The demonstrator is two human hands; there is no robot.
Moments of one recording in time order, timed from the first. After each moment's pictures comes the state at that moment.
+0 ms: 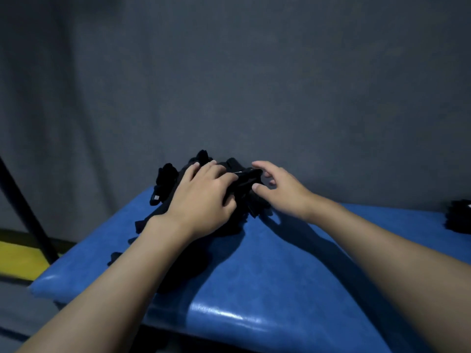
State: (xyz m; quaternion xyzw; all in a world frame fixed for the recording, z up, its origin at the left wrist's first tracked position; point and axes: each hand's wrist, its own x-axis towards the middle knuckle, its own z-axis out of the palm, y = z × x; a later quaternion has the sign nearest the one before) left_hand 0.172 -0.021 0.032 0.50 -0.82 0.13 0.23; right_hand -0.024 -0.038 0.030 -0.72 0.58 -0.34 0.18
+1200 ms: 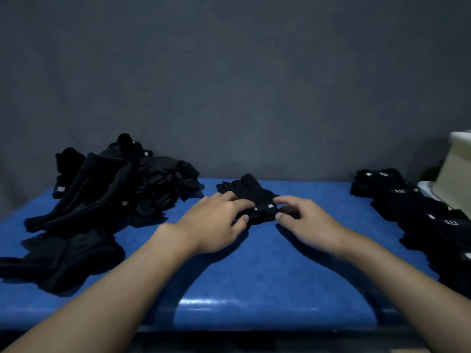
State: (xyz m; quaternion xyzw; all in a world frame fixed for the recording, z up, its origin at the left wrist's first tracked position) left_hand 0.042 0.006 -0.015 0.37 -0.92 -0.05 0.12; right_hand -0.165 0.071 -0.021 -0.60 0.72 -0.28 0.20
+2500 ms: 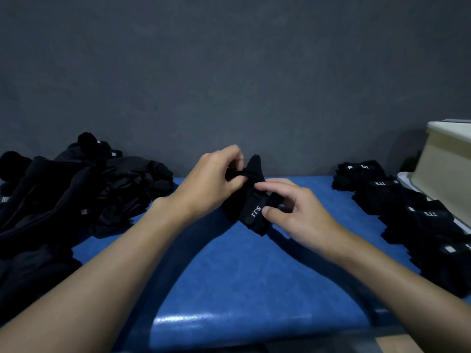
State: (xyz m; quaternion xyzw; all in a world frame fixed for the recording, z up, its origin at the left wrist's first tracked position) left_hand -0.007 -0.030 0.015 0.26 -0.87 -0.15 0.40; right_hand -0.169 0.084 -0.008 -0.64 0.58 -0.47 0.20
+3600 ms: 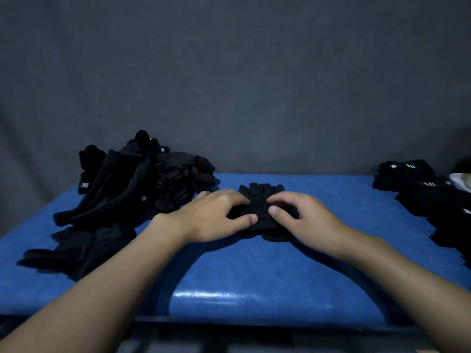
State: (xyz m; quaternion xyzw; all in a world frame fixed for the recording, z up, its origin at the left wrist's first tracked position) left_hand 0.074 -0.018 -0.019 0.37 -0.92 -0.09 0.09; right_hand -0.135 0.065 -0.026 -0.70 0.63 -0.31 0.11
